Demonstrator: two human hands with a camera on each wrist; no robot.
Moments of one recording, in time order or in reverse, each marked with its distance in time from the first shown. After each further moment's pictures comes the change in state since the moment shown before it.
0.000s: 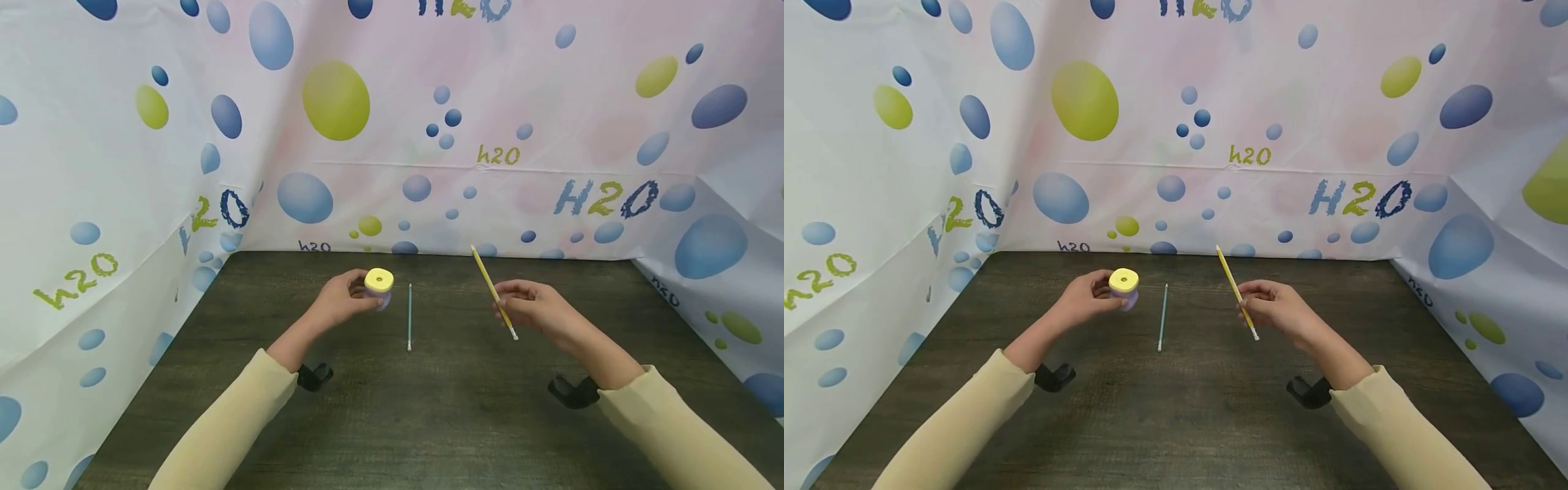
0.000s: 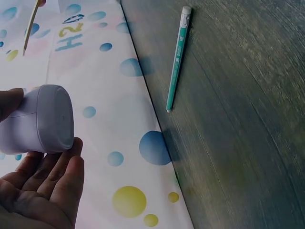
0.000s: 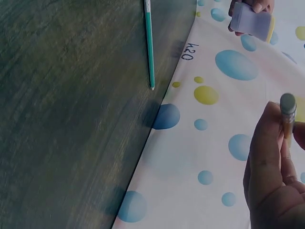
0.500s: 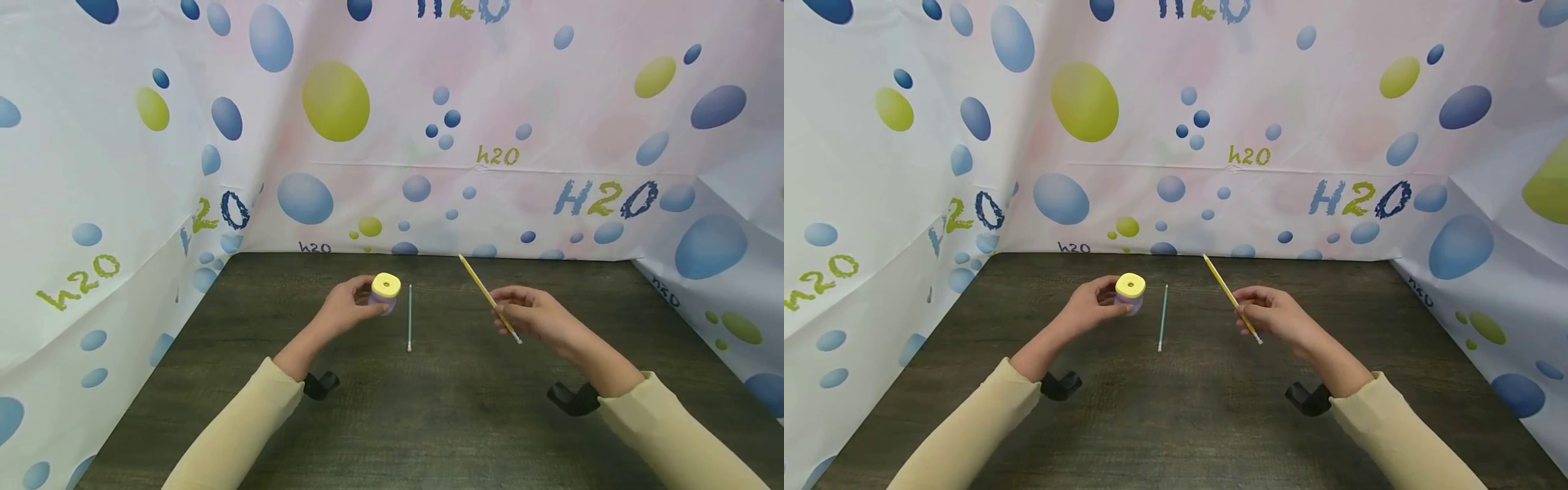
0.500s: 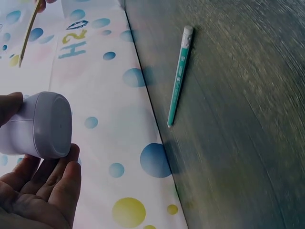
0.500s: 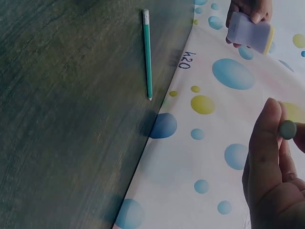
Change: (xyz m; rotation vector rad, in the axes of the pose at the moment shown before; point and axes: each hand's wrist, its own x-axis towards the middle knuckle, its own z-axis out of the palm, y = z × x) left_hand -0.004 0.000 0.015 -0.029 0.021 0.024; right_hand -0.008 0.000 0.007 0.011 -0.046 -0.019
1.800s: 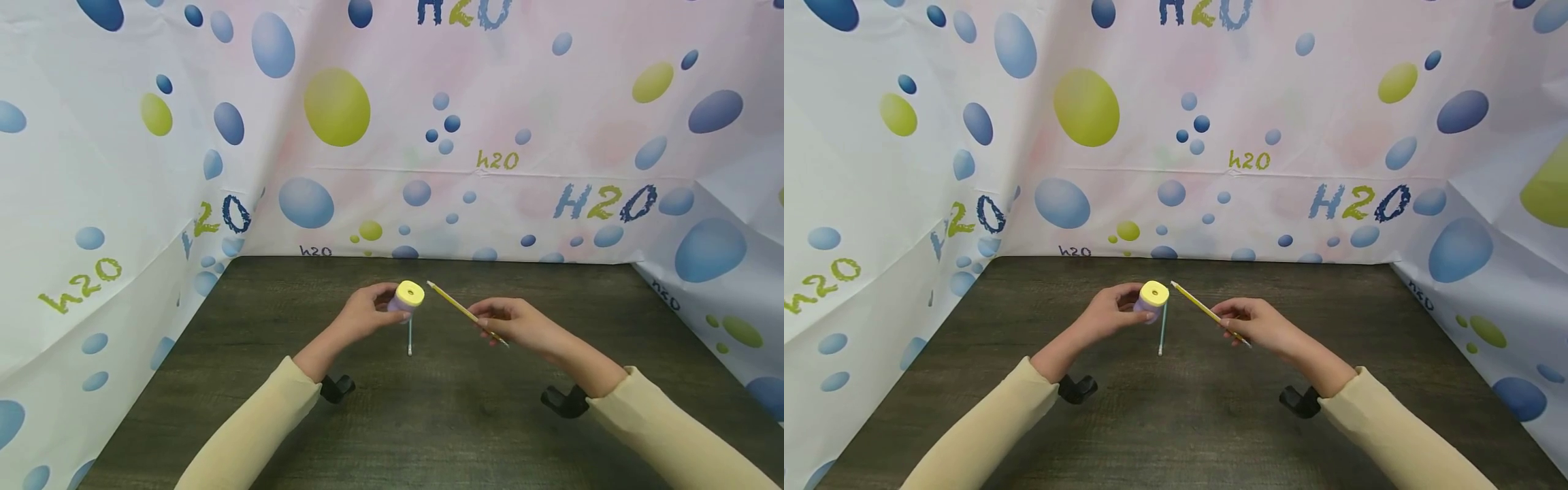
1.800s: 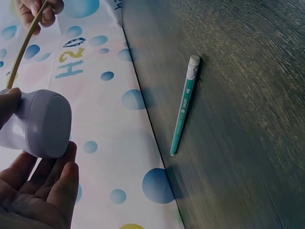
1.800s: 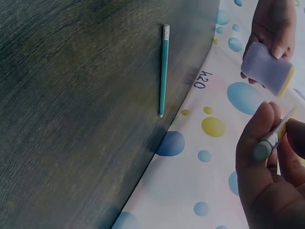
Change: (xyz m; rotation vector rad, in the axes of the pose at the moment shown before) left_hand 0.006 0.012 0.026 -0.019 -0.020 0.045; right_hand 0.011 -0.001 0.017 -0.186 -0.107 -0.058
